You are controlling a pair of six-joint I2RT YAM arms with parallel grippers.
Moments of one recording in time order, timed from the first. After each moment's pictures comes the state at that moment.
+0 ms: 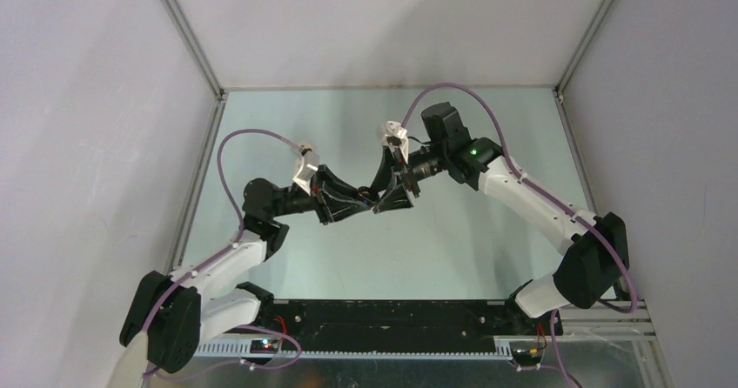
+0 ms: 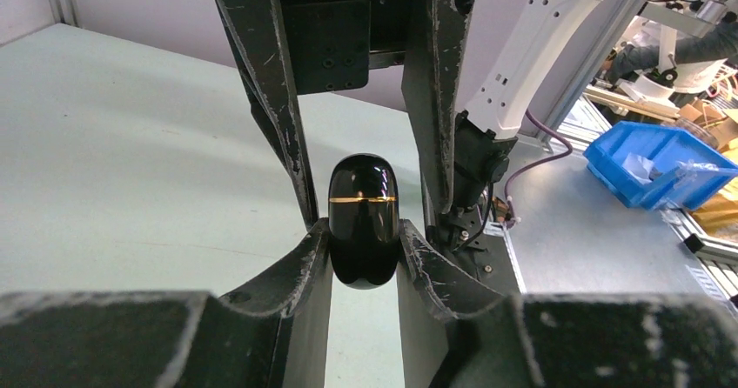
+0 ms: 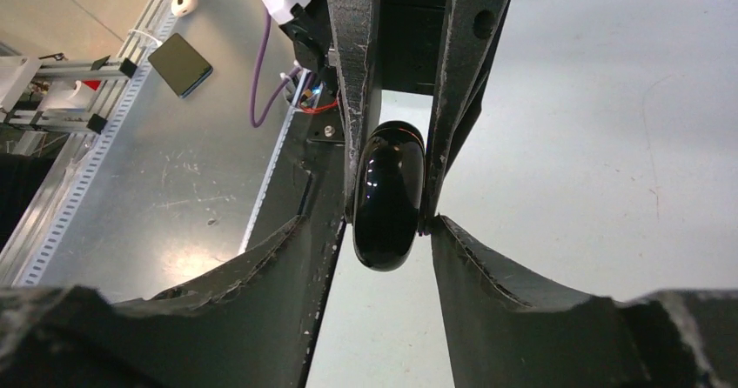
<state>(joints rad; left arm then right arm) -0.42 1.07 0.44 0.97 1.03 -0.55 0.65 1.48 1.32 -0.43 -1.15 -0.30</state>
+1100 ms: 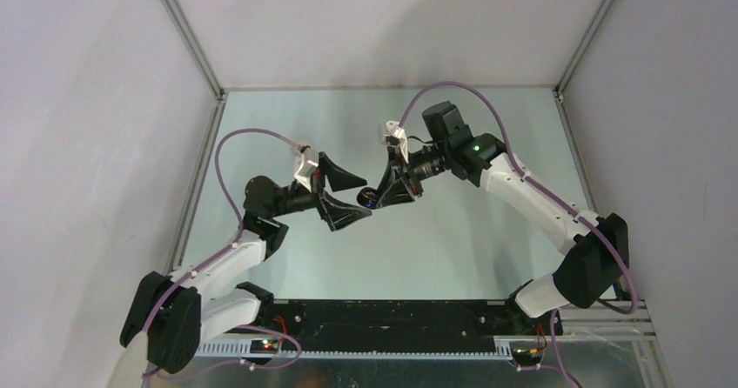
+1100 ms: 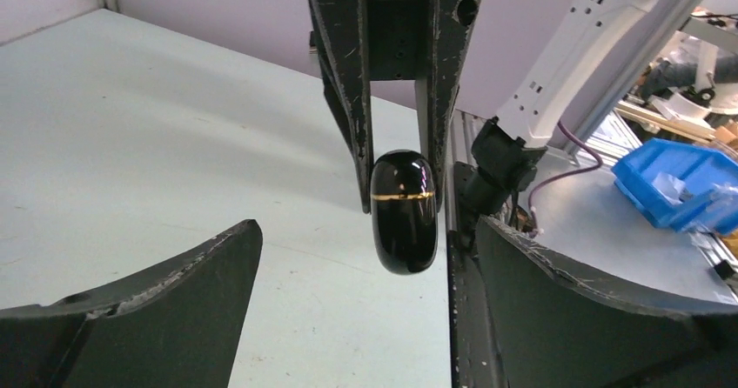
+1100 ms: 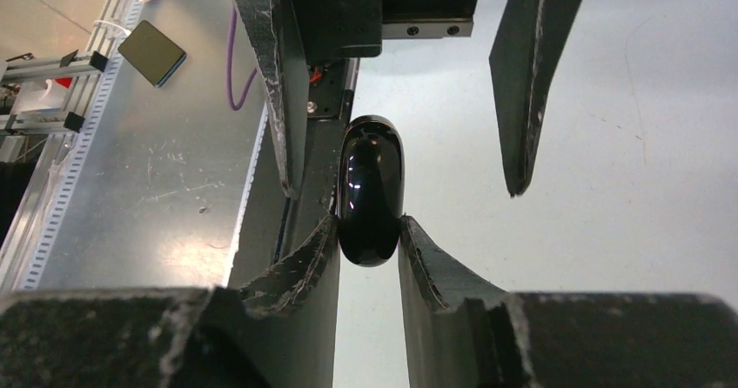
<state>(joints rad) -0.41 1.07 0.44 0.91 0.98 -0.51 0.65 1.49 1.37 -0.58 -1.07 -0.35</state>
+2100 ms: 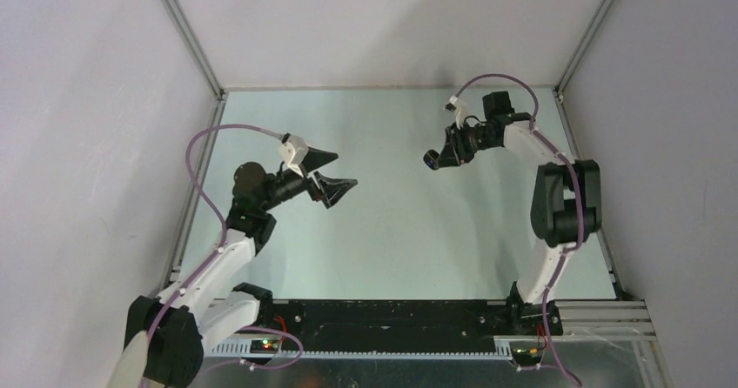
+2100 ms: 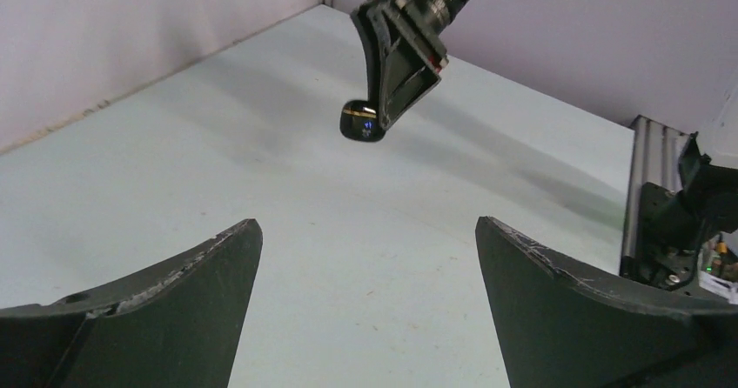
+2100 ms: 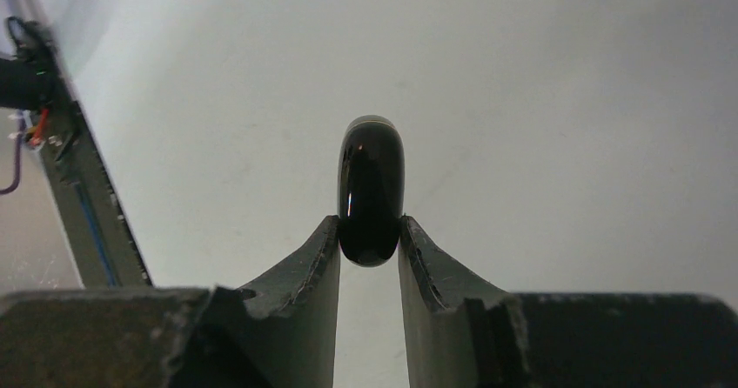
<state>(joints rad) -0.30 0.98 0.51 0.56 0.73 -0.21 0.14 1.80 1.39 -0.62 -0.89 -0.40</state>
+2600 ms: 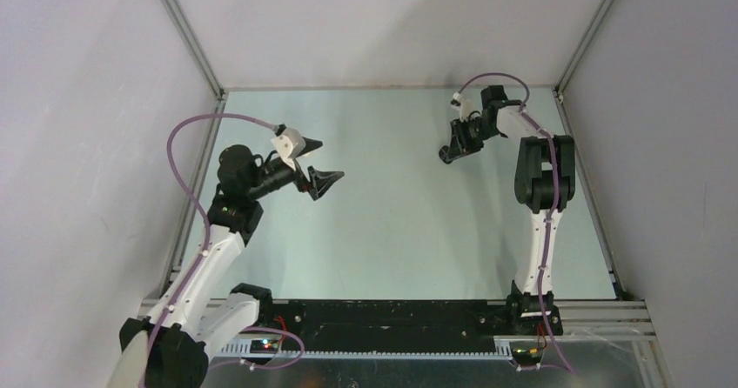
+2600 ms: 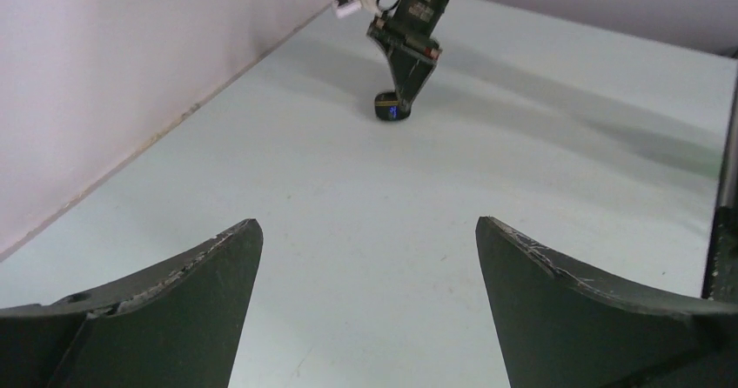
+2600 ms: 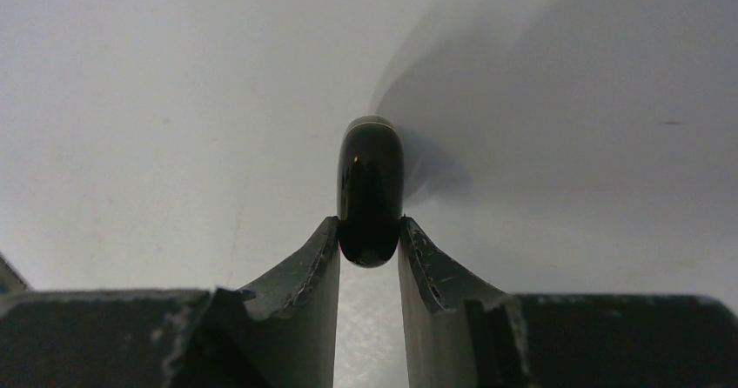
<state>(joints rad) -0.22 0.93 0.71 0.18 0.77 0.09 0.07 2.23 1.74 -0.74 -0.63 -0.30</state>
